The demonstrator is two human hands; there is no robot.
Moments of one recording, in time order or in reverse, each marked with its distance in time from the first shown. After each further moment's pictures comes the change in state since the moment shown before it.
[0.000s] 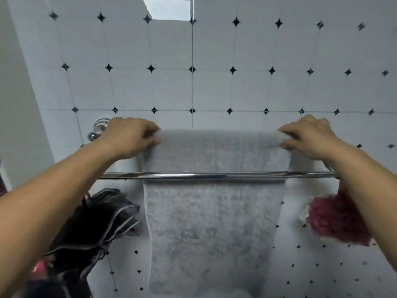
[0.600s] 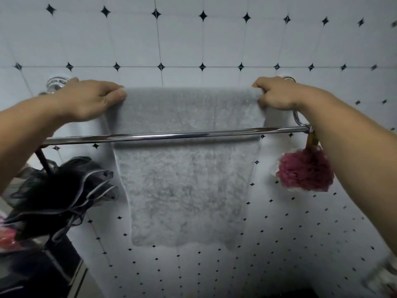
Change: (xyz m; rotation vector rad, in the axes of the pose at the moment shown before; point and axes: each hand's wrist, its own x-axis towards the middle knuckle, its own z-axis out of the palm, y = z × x) left_hand 0.002 -0.012 0.014 -0.044 -0.129 0.034; right_hand 0.011 0.002 0.002 0.146 -0.238 0.109
